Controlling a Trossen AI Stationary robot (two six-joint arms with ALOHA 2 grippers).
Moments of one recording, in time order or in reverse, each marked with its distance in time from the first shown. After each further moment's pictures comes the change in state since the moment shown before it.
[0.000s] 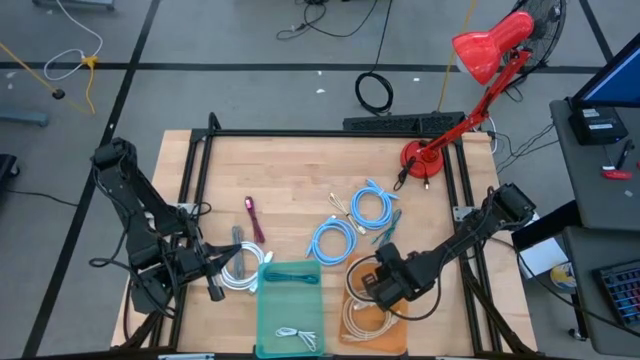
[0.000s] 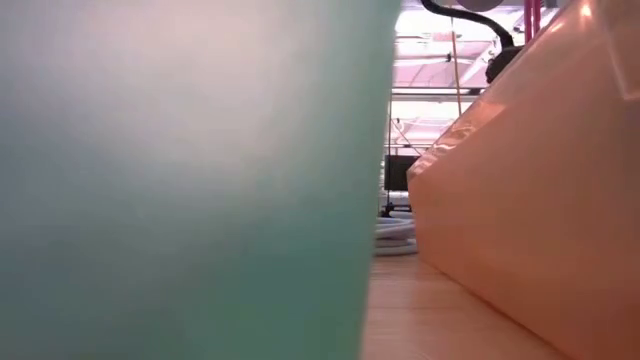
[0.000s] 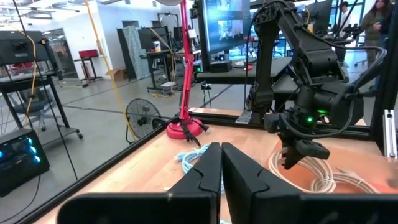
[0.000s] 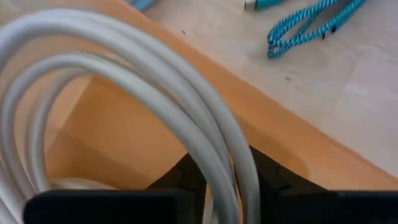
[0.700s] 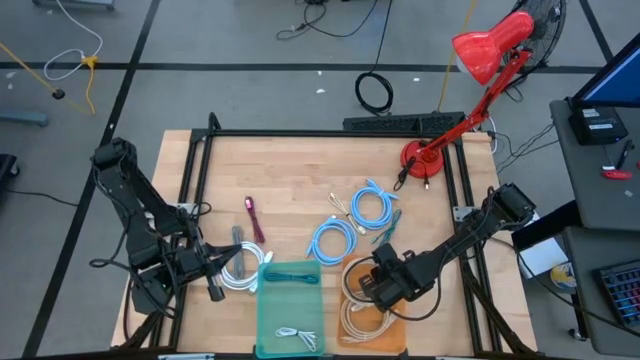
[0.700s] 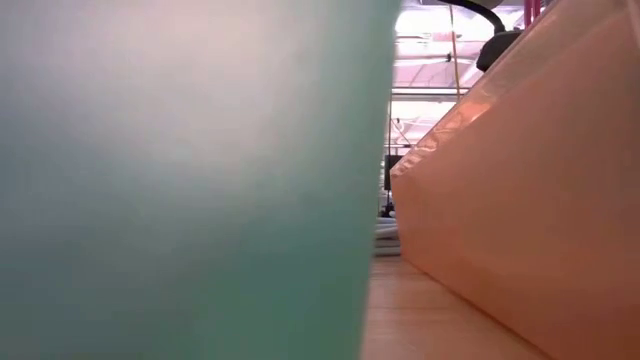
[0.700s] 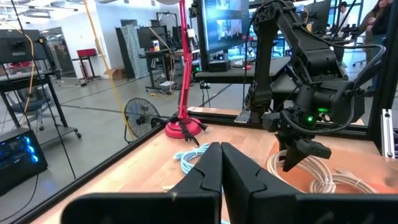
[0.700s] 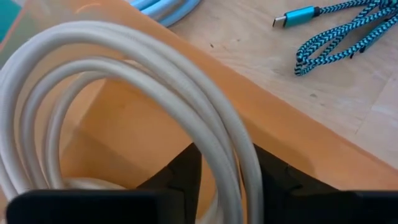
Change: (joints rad) left arm 0.000 0.000 0.000 -0.015 0.007 -0.019; right arm 0.001 0.000 0.000 0.057 0.048 -0.055
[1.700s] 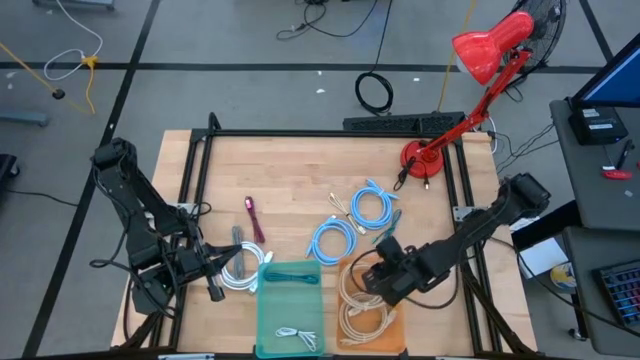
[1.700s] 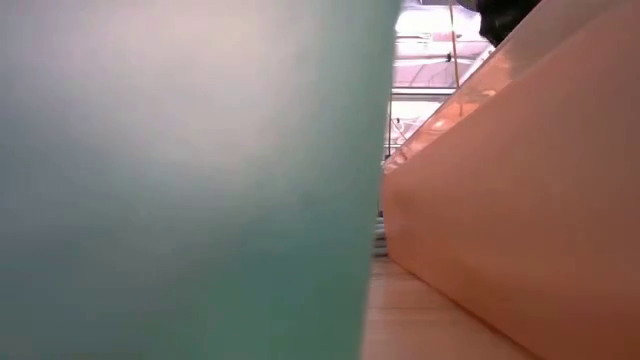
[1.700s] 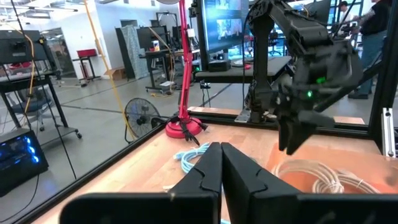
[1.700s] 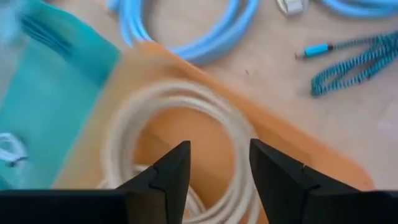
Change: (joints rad) left arm 0.000 0.001 0.000 -0.011 0.000 -0.007; right arm -0.006 -0.164 0.001 0.041 0.021 -0.042
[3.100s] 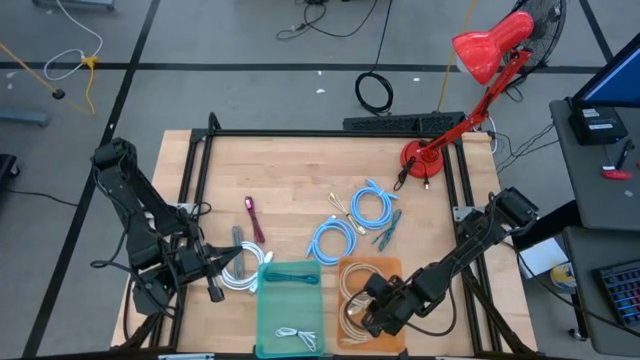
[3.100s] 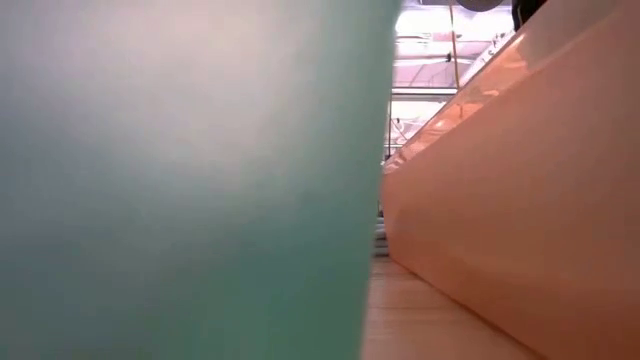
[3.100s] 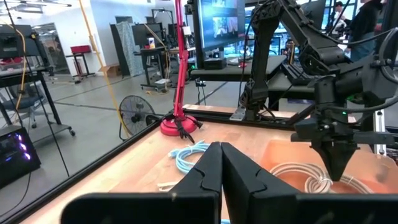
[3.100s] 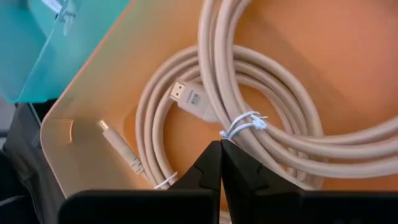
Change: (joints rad) left arm 0.002 0.000 0.000 -0.021 0.023 -0.036; right arm 0.117 0.175 -0.001 0.368 -0.196 -0.187
